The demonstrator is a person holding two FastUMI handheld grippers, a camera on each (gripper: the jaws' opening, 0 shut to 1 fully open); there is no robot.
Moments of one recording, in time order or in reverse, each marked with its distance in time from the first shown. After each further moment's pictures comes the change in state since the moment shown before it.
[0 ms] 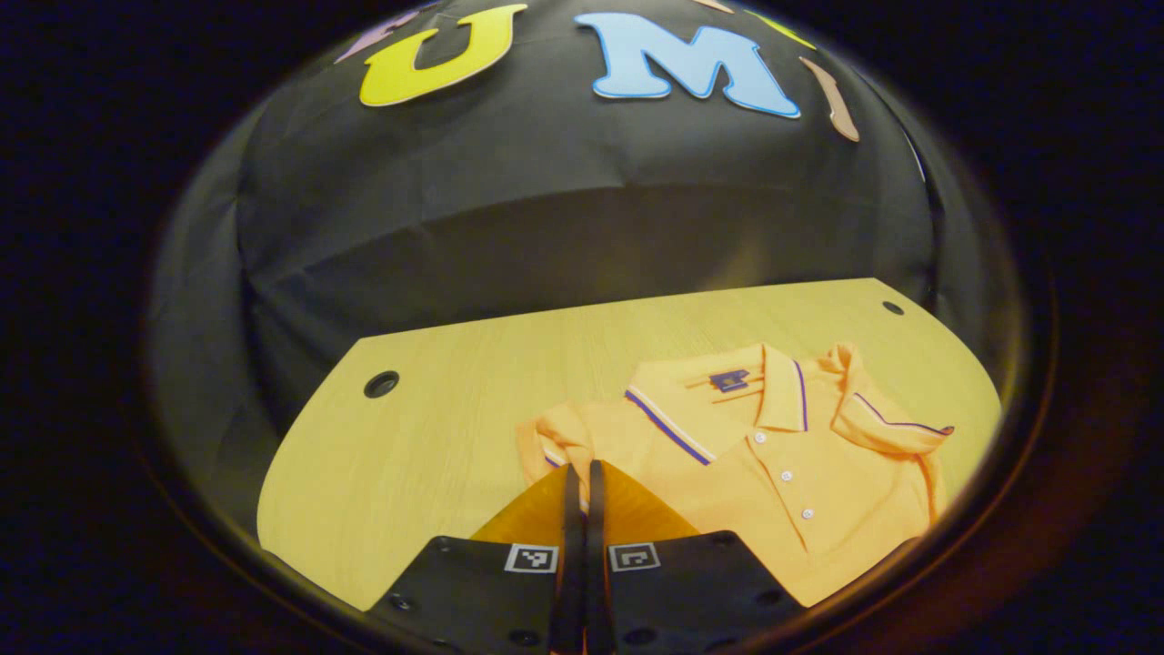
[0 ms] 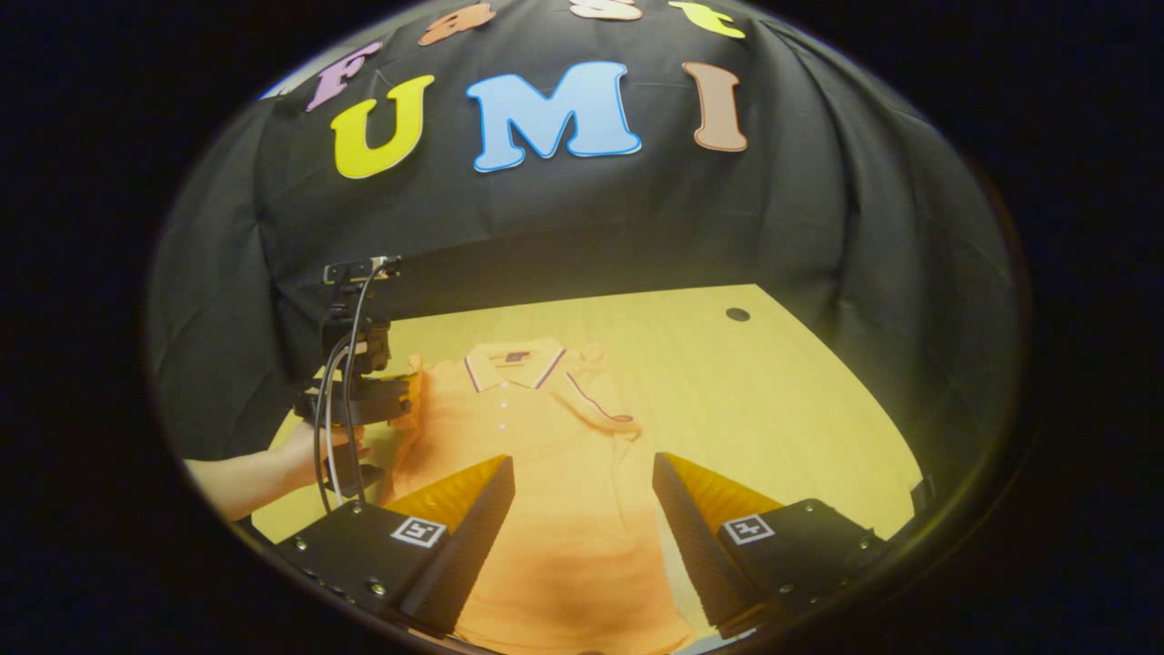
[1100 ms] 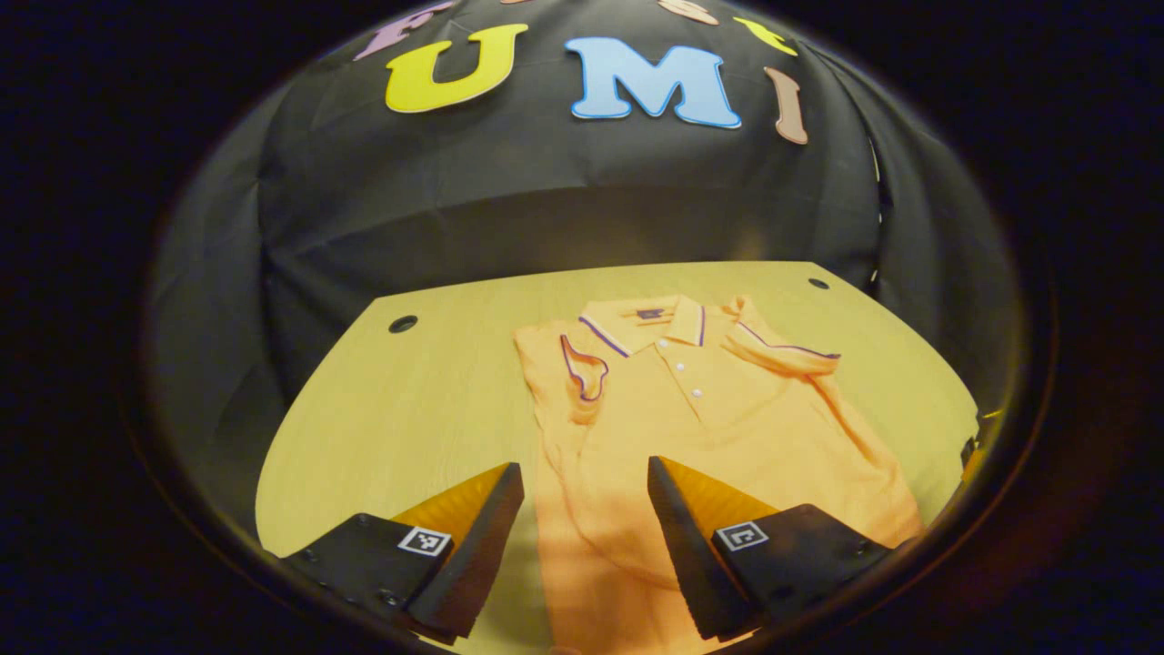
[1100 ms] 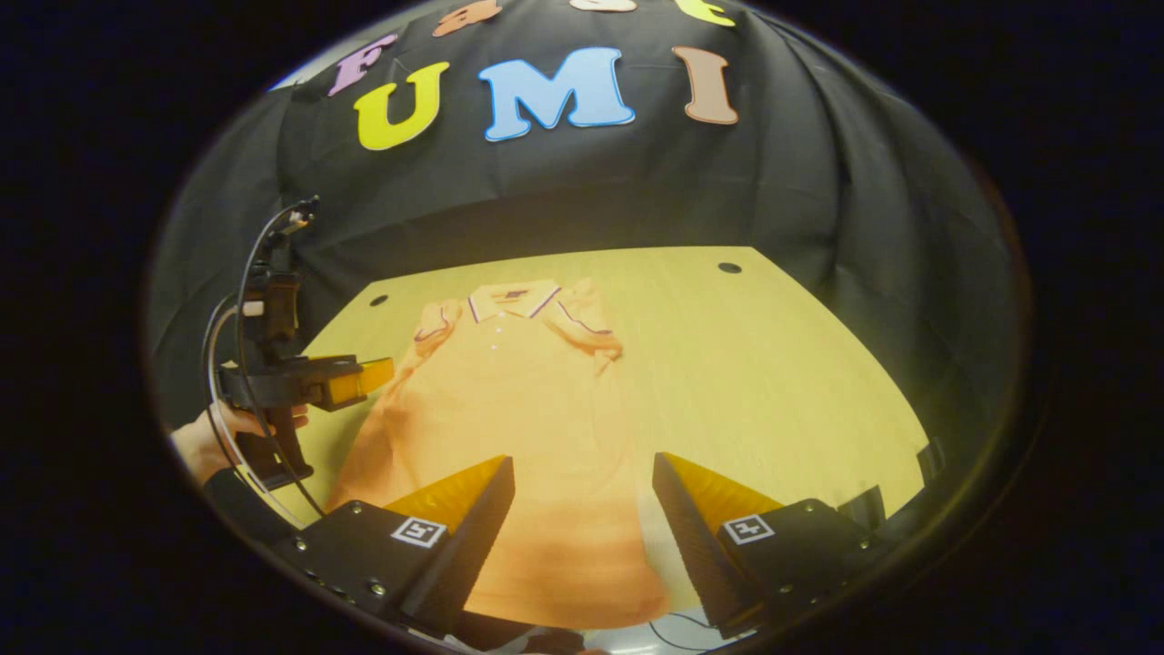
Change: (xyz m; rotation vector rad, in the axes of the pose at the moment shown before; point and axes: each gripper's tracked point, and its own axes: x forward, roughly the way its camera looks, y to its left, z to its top) left arm -0.194 -0.029 -0.086 -0.027 0.036 -0.047; right arm -0.046 -0.045 -0.116 -0.049 0.060 0.052
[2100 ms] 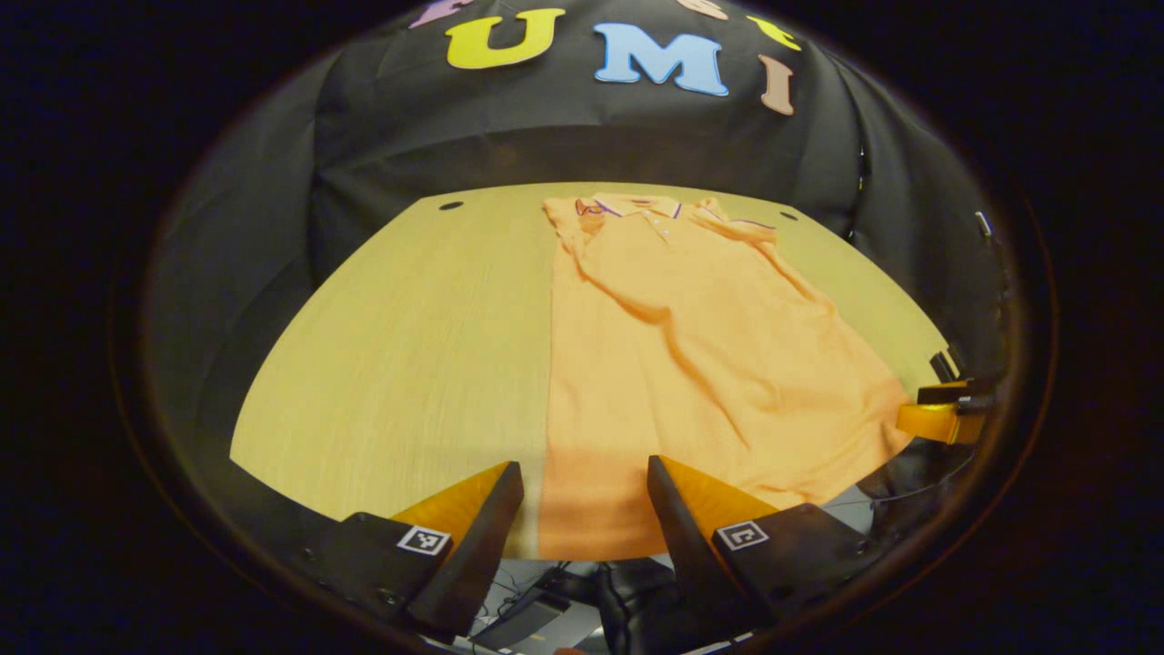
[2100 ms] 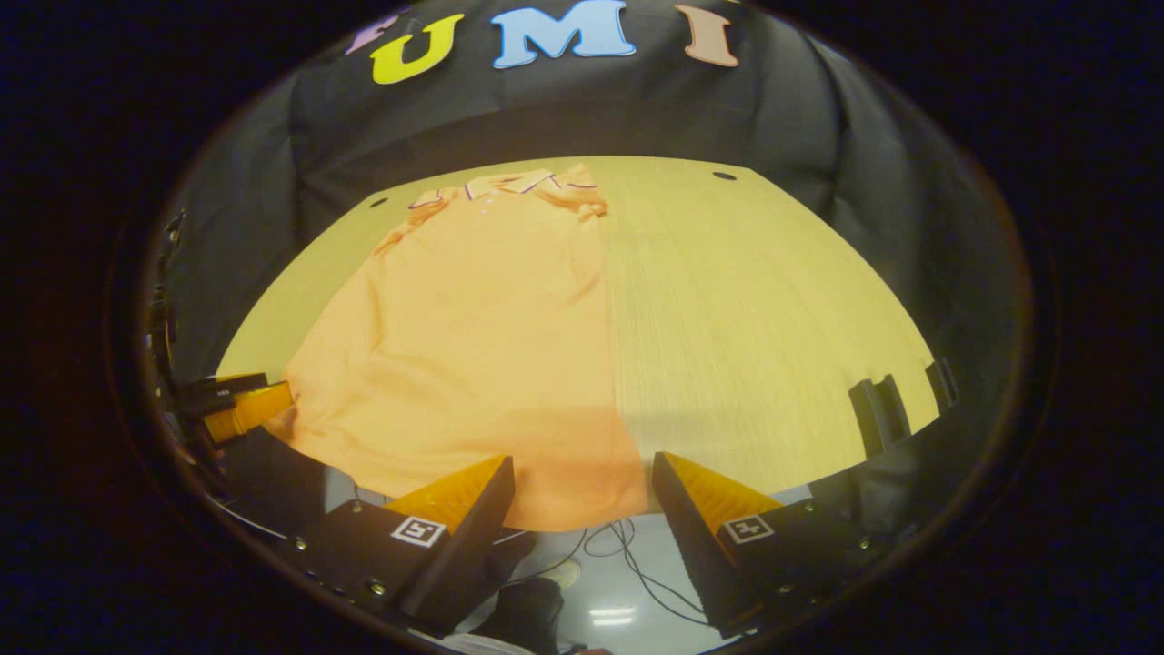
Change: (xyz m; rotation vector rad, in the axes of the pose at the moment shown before) left arm -0.171 -0.004 -0.195 -0.078 0.173 0.013; right arm -0.012 -0.021 -0.142 -0.050 0.220 0.007
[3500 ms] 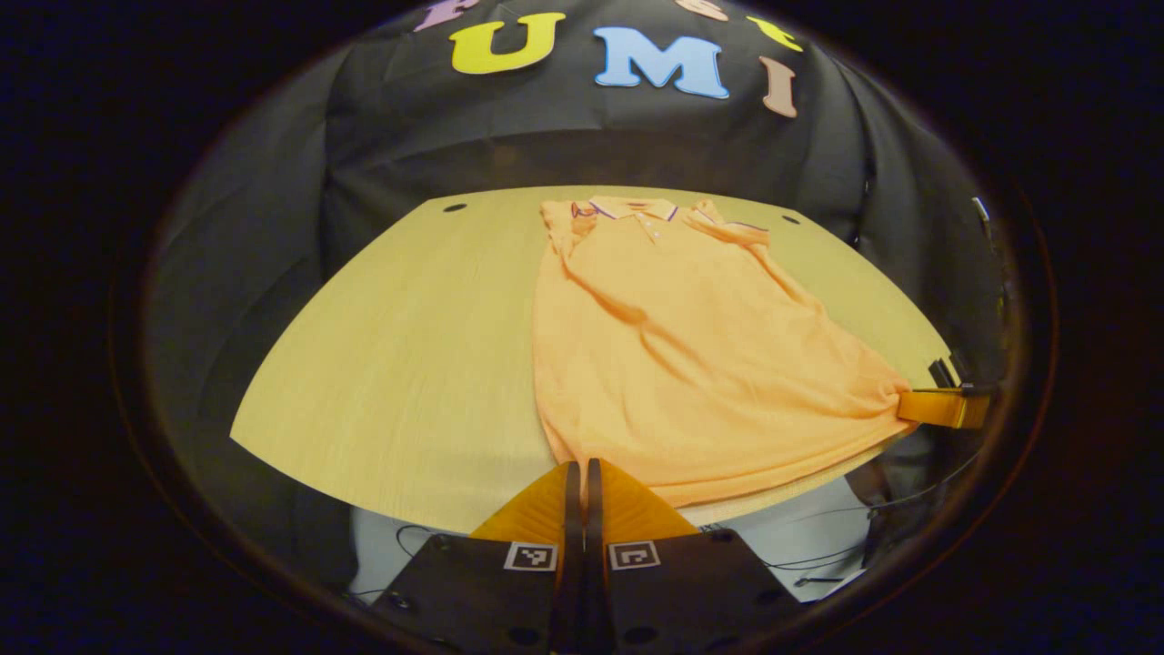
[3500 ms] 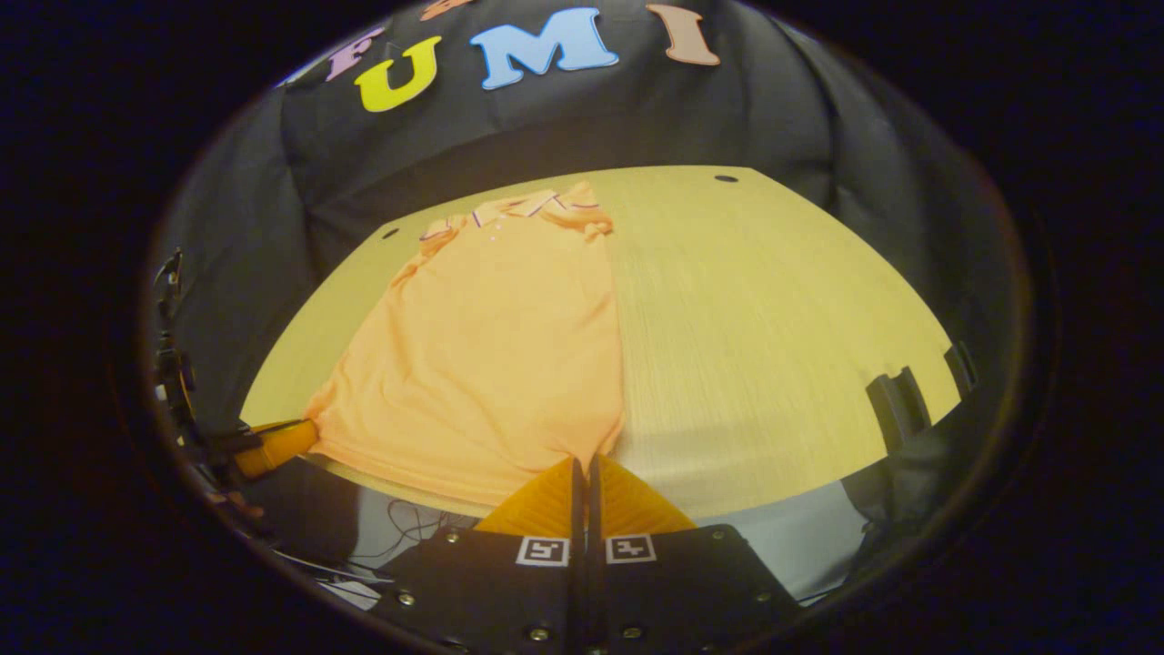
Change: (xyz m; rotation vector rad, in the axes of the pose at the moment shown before) left arm -0.010 -0.039 0.023 -0.043 -0.061 0.051; right arm -0.017 0.010 0.040 0.081 -0.108 0.095
